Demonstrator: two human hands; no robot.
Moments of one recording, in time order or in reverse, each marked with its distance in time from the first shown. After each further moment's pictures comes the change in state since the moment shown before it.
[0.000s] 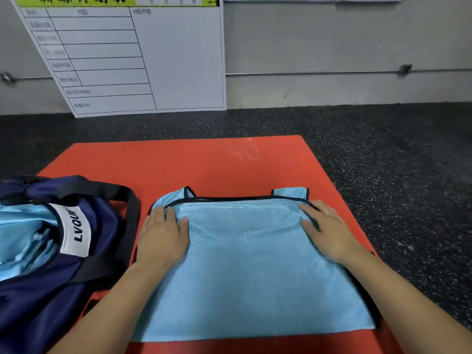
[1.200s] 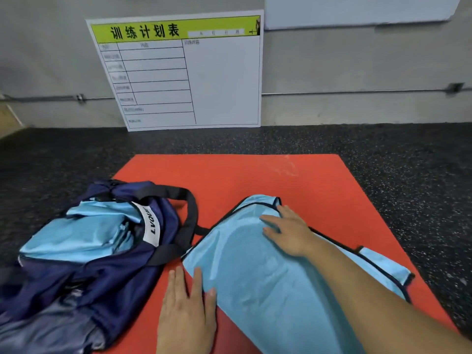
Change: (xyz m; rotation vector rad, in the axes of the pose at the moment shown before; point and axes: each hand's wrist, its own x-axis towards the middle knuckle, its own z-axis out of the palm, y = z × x) left_hand -0.162 -0.027 -0.008 -0.083 0.092 -0.088; right_hand 0.035 -0.151 0.036 -0.016 -0.203 -0.221
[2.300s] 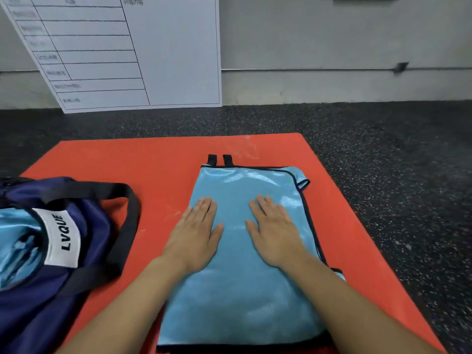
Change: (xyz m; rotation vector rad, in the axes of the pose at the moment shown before) left_hand 0.171 0.086 0.056 0.013 -0.198 0.520; right_hand -0.006 0.052 0.031 -0.206 0.174 0.097
